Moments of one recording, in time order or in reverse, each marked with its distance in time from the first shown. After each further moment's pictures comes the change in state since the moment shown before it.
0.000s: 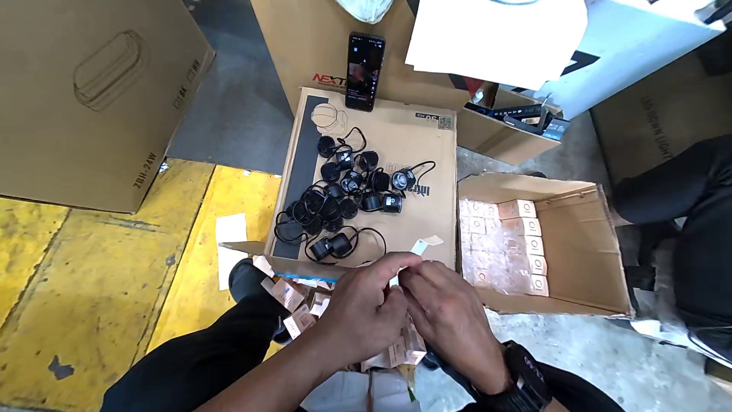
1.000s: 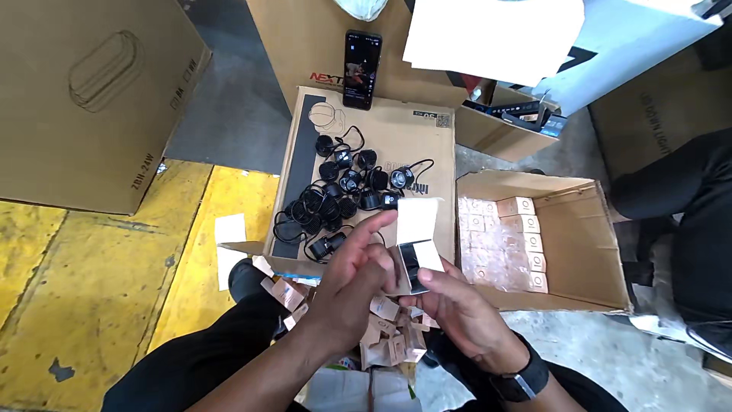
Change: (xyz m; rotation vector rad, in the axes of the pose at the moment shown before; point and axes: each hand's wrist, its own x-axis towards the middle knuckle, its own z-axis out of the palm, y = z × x) left_hand 0.008 0.010 -0.017 -0.505 0.091 0.180; right_hand 0.006 0.003 -0.011 1.727 -0.121 0.722
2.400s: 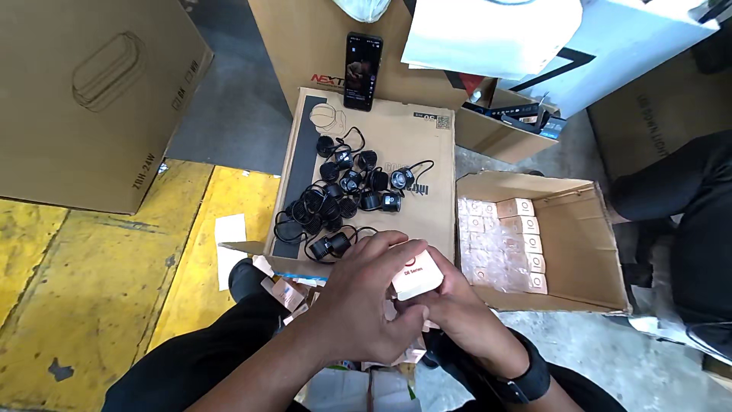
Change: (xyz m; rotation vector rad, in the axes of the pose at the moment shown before) left_hand -0.004 -0.009 0.002 0.818 -0.153 0.117; right_hand -0.002 -0.003 0.010 -0.336 0.015 -0.116
